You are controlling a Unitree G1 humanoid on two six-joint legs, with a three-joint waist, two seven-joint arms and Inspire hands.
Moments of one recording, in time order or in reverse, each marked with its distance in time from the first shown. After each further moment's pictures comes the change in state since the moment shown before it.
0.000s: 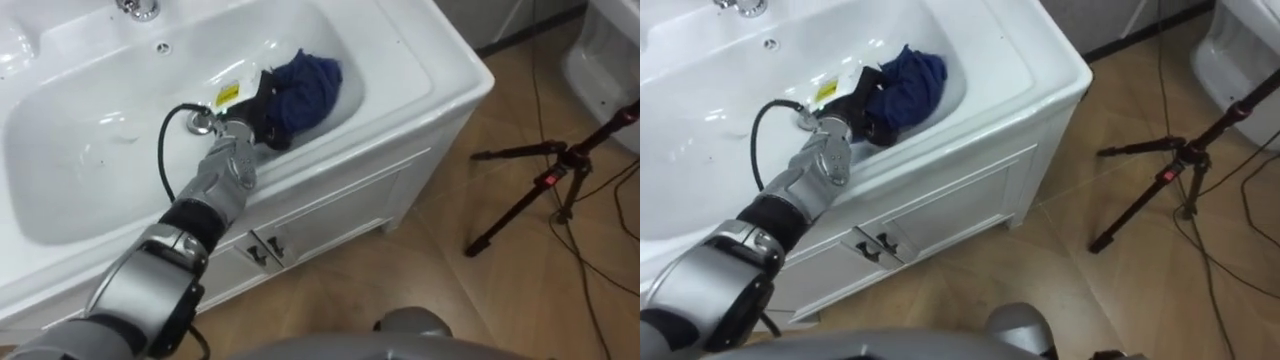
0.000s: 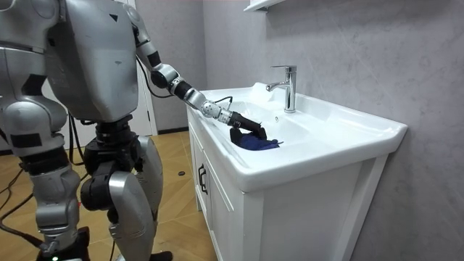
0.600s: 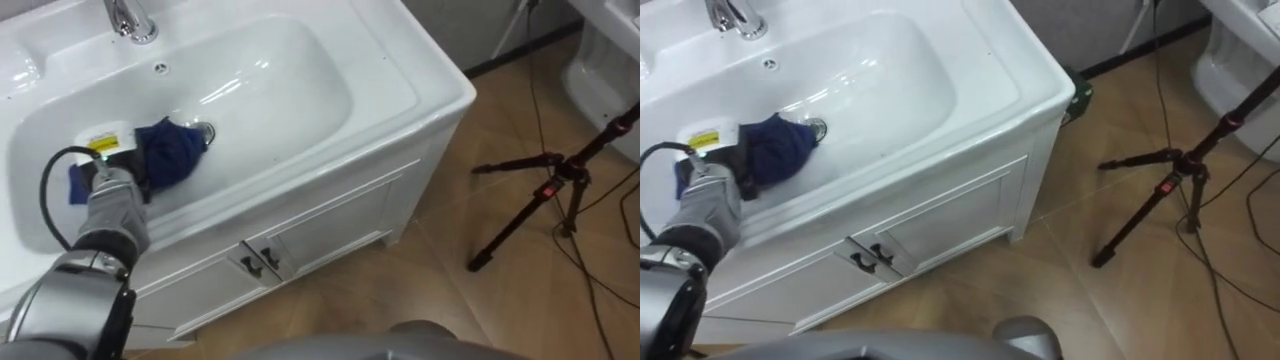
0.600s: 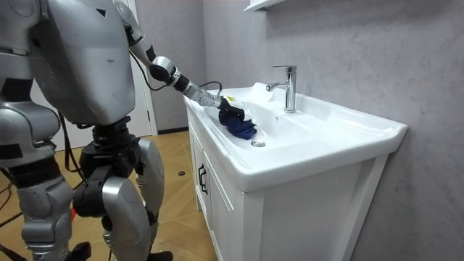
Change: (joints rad) left arm 0.094 0.273 0.144 0.173 0.360 0.167 -0.011; right arm -0.005 -0.021 -0.161 0.037 0.008 0.020 -0.059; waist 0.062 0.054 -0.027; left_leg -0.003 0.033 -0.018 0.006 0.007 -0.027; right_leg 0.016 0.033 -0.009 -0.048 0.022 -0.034
